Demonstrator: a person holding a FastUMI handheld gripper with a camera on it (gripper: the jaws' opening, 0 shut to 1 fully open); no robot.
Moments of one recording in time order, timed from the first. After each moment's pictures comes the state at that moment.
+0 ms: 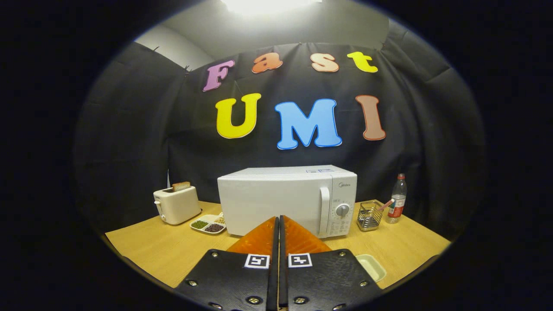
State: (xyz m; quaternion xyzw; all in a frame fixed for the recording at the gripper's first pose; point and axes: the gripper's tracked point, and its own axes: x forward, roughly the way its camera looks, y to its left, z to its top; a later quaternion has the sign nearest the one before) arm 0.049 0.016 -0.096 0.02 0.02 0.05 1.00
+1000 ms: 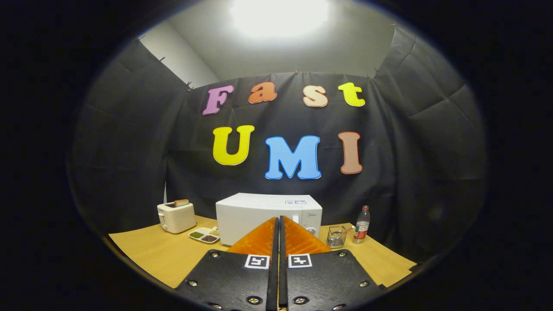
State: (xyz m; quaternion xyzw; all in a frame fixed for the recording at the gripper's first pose) arm -0.048 -0.028 -0.020 0.00 -0.04 0.01 1.00
